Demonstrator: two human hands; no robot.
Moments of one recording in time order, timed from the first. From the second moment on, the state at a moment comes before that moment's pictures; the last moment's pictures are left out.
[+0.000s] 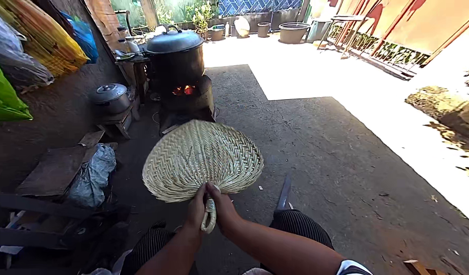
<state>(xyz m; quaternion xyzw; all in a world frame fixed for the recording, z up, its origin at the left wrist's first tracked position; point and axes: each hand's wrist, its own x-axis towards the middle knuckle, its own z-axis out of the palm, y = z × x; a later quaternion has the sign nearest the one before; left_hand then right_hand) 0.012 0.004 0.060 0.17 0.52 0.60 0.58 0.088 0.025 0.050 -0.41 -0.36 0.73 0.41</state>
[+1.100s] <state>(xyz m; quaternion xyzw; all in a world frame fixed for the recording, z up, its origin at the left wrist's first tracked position) 0.015 -0.002 0.064 0.18 0.53 0.61 0.56 0.090 0.021 0.047 -0.37 -0.39 0.72 0.45</state>
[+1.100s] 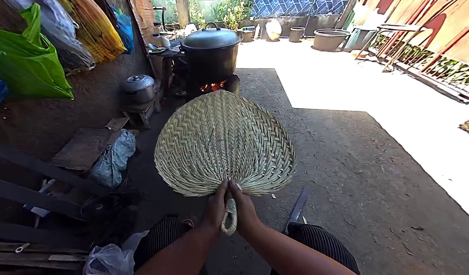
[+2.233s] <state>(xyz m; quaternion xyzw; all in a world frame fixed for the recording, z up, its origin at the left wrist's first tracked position) 0.015 -0.003 0.064 0.18 0.52 0.62 0.56 0.091 0.021 0.047 -0.39 -0.42 0.69 0.44</state>
